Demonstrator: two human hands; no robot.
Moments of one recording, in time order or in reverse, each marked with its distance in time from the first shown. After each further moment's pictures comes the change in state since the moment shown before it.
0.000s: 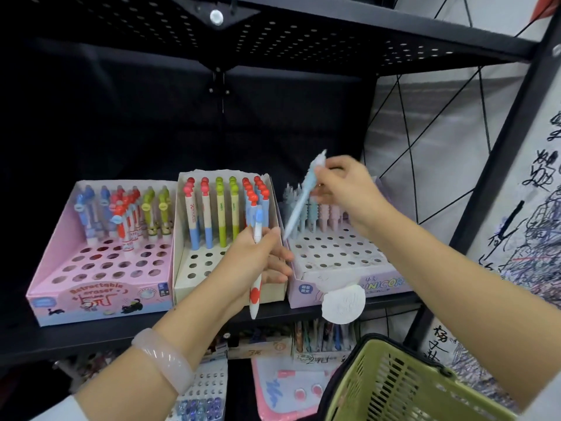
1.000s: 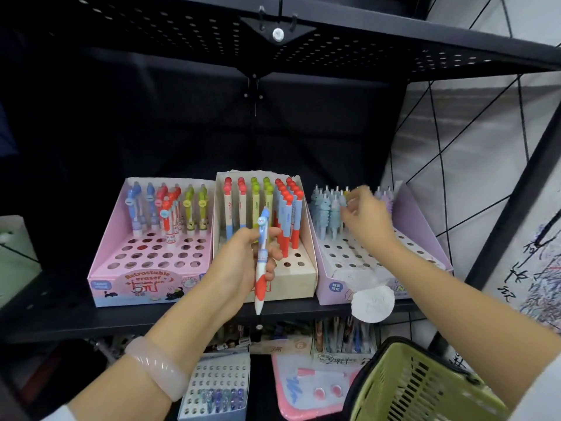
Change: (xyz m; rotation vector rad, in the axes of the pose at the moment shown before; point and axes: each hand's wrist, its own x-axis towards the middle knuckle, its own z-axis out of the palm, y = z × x) left_hand -0.024 0.012 -0.044 -0.271 0.039 -0.068; right_hand 0.006 0.064 0.013 -0.742 0.161 -0.132
